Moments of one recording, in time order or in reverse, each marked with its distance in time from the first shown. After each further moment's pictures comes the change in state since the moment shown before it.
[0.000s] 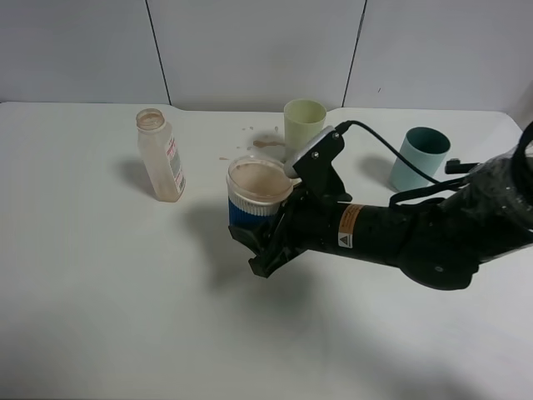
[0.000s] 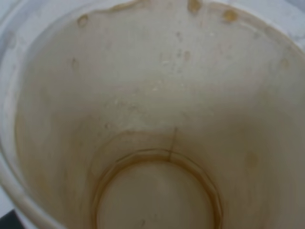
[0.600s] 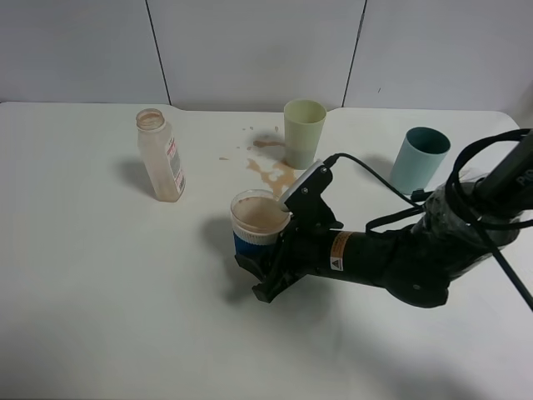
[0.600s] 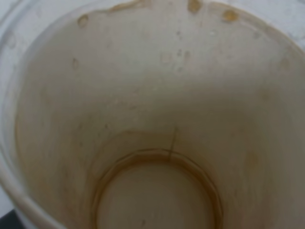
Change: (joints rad) left arm 0.000 0.000 0.000 0.000 0.000 0.000; right arm 0.000 0.164 0.000 0.028 -0.071 -0.065
